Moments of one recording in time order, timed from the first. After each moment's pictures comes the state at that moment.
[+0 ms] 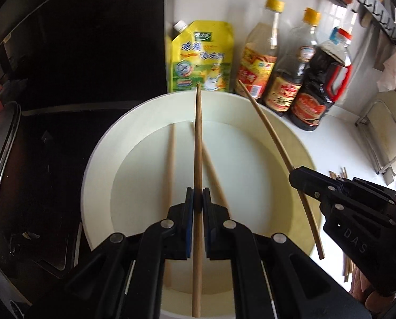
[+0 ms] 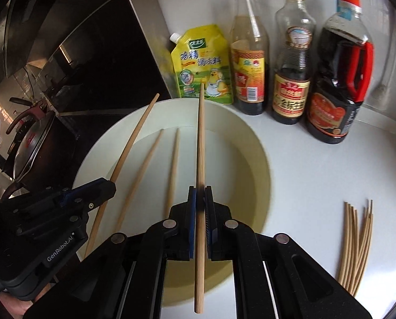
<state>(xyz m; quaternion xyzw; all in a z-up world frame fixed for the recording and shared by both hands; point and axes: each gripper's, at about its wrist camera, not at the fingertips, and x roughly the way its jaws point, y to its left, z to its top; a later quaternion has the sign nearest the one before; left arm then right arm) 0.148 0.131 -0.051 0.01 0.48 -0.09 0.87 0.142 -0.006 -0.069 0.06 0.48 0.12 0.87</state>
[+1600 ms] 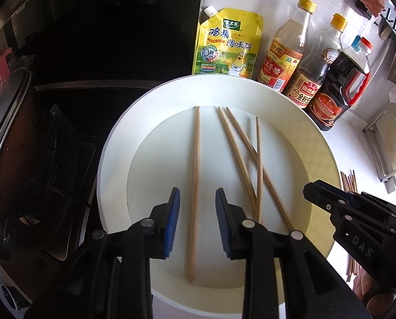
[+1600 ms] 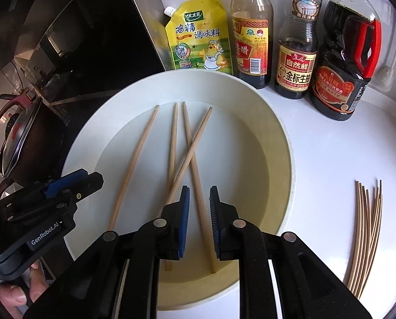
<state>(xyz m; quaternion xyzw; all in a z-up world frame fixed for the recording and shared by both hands) 0.144 0.157 -0.065 -0.02 0.51 -0.08 0.86 0.133 -0.006 -0.079 0.06 0.51 0.10 0.85</state>
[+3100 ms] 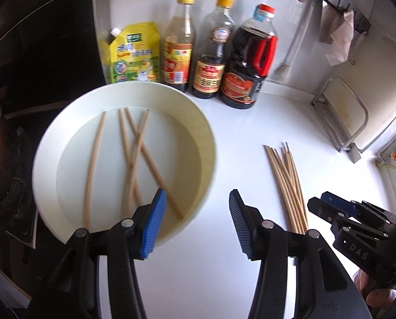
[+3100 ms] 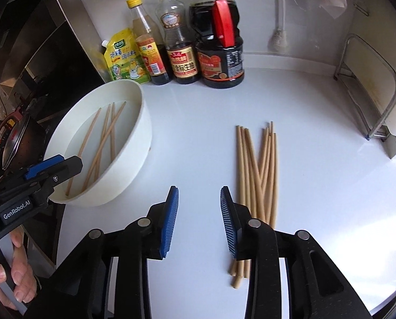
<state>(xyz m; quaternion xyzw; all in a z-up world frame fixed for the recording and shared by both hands) 0.064 0.022 -0.025 0.02 0.48 -0.17 0.86 0.006 -0.168 -0.056 0.10 0.50 0.00 0.86</state>
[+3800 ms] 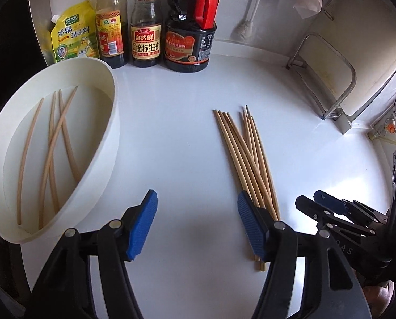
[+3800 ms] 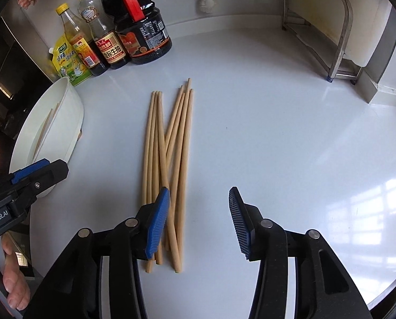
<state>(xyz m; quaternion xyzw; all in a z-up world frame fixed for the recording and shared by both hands) 0.043 -0.075 -0.080 0.04 0.52 -0.21 0.82 -0.024 -0.259 -0.123 0.15 0.52 -0.05 0.84</state>
